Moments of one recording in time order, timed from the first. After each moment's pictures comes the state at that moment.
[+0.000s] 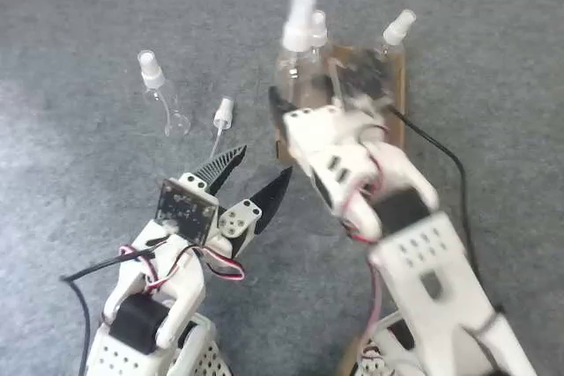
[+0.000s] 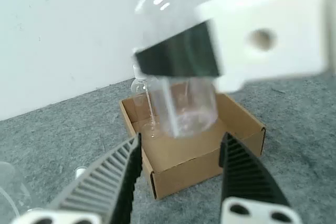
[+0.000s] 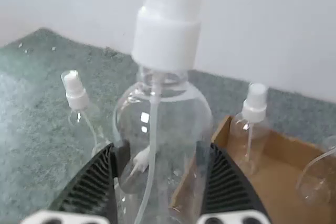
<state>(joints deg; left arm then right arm) 19.9 -94.9 76.0 47.4 -0.2 -32.1 -36.5 33.8 34.2 -5.8</state>
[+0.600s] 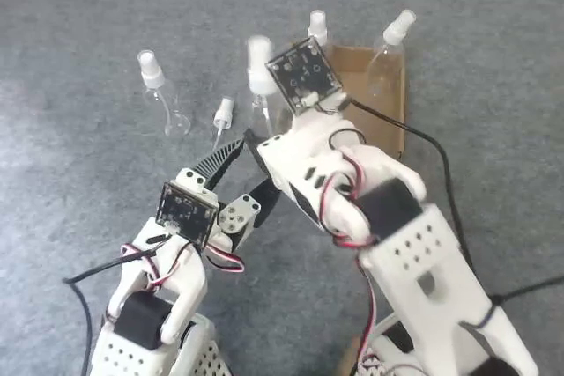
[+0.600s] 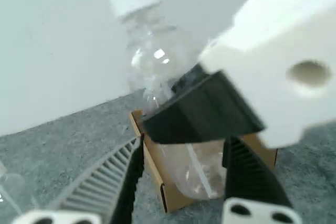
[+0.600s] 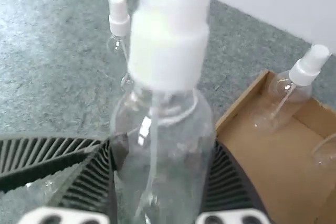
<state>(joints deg) 17.1 -94.8 78.8 41.7 -2.0 -38.7 -38.1 22.7 57.3 -0.3</state>
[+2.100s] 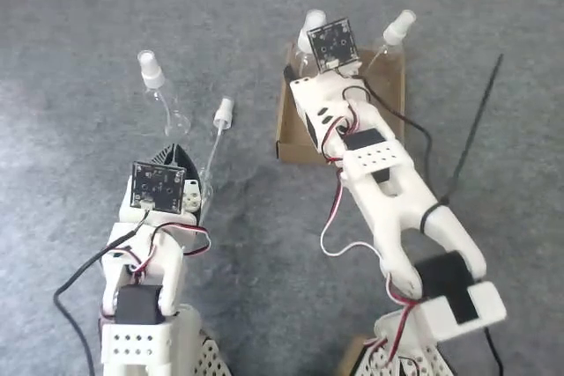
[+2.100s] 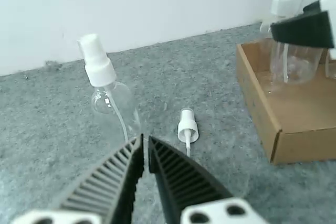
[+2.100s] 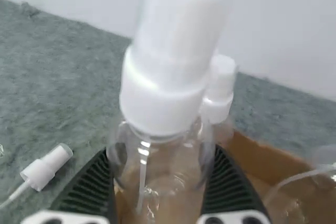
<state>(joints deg) -4.9 -94.4 88.8 40.4 -5.8 -21.9 1.9 28.6 1.9 4.1</state>
